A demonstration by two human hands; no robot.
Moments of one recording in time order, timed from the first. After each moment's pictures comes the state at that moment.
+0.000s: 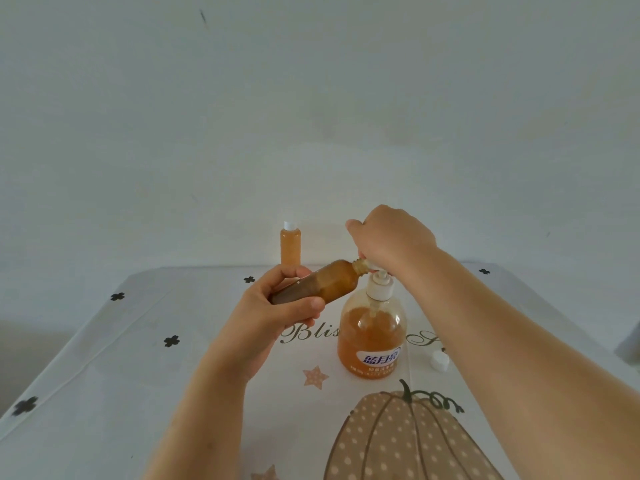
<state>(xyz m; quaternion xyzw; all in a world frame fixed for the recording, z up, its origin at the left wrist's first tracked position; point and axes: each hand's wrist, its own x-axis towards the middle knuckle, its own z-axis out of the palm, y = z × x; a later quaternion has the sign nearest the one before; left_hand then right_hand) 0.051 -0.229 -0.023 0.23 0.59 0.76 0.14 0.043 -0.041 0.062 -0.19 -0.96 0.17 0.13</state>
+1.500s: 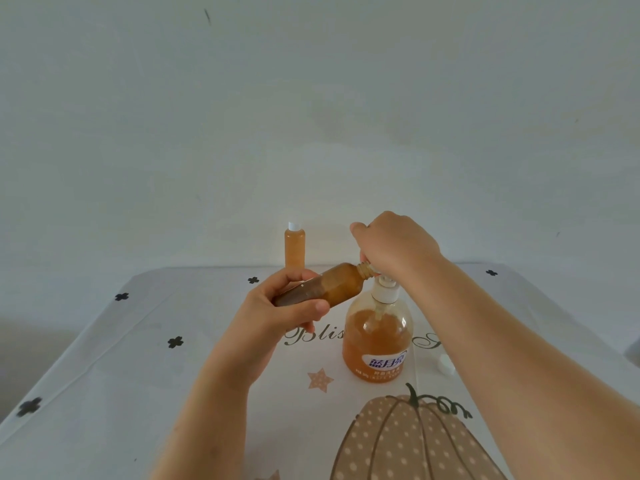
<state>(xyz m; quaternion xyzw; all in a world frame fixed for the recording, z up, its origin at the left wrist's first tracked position) 0.047 -0.231 -0.026 0.24 0.61 0.75 0.13 0.040 -0.042 0.055 -0.19 -0.95 0.20 0.13</state>
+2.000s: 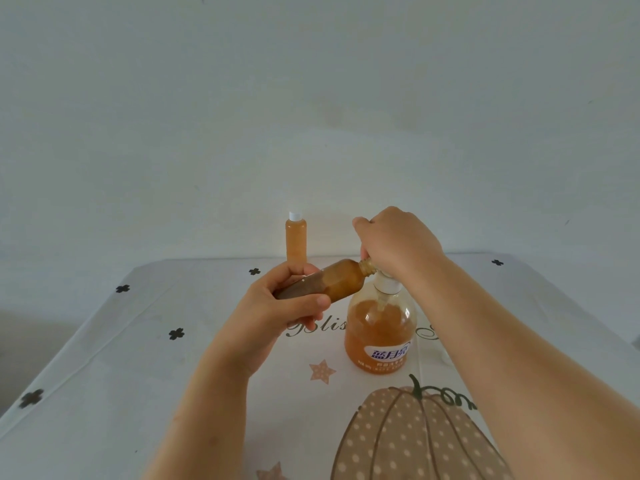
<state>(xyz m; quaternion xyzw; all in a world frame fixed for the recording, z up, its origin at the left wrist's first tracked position) 0.045 -0.231 -0.028 0.24 0.61 0.74 0.16 0.037 -0.038 0.039 -0.20 -0.94 0.23 0.15</state>
